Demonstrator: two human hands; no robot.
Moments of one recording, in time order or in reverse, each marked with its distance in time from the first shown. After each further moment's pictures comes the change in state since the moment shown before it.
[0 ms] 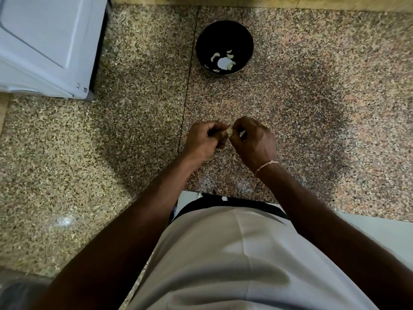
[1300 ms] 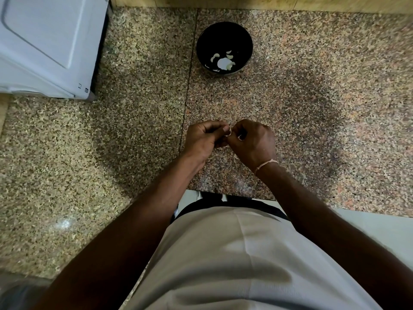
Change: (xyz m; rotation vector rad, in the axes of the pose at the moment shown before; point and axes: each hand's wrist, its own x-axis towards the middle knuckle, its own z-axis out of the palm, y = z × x) left_hand -0.008 0.003 0.004 -0.339 0.045 -0.071; right_hand -0.004 -0.016 -0.004 -0.008 -0.008 0.118
